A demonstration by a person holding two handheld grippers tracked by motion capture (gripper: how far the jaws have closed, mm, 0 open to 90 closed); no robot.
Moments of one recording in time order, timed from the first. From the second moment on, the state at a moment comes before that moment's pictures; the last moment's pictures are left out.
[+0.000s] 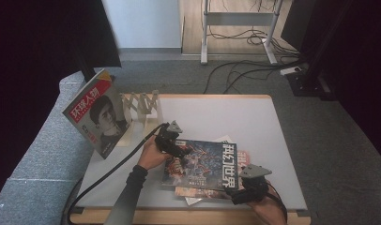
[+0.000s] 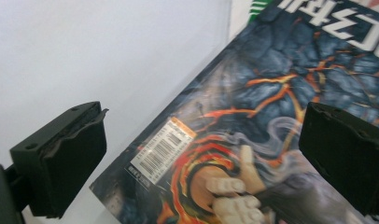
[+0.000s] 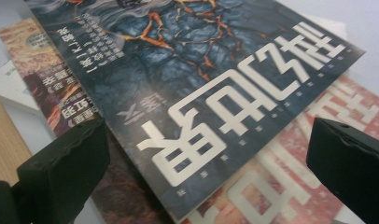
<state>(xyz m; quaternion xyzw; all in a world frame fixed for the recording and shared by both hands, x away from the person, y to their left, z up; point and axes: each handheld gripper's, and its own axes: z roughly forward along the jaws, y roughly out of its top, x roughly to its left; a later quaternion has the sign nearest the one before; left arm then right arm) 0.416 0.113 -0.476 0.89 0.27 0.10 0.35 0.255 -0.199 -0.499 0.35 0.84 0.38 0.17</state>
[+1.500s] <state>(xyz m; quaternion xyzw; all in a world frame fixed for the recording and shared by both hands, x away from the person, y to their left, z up) 0.345 0.140 -0.488 0.90 0.30 0.04 0.30 0.332 -0.231 -0.508 0.43 0.80 0.34 0.24</state>
